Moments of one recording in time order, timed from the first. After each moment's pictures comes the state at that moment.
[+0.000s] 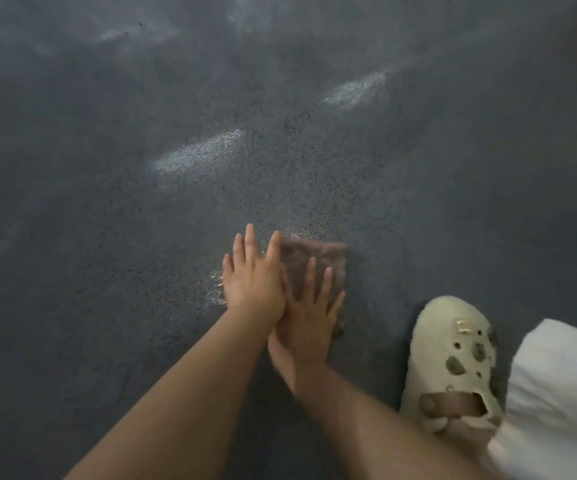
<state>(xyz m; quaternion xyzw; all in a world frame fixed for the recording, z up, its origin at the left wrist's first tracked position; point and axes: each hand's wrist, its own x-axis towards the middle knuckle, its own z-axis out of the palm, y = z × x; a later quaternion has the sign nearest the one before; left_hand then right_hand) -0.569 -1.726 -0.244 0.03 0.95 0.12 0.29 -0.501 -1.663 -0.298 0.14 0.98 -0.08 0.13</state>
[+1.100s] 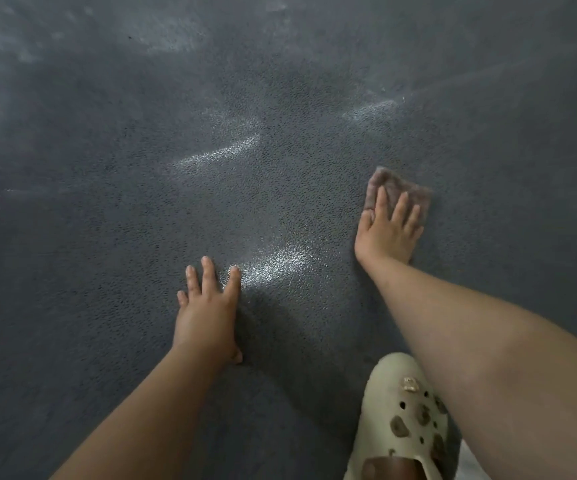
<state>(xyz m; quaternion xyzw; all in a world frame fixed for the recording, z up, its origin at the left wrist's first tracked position) -0.583 -1.711 -0.247 0.01 0.92 0.06 0.39 -0.683 -1.469 -0.289 0.25 0.95 -0.08 0.15</state>
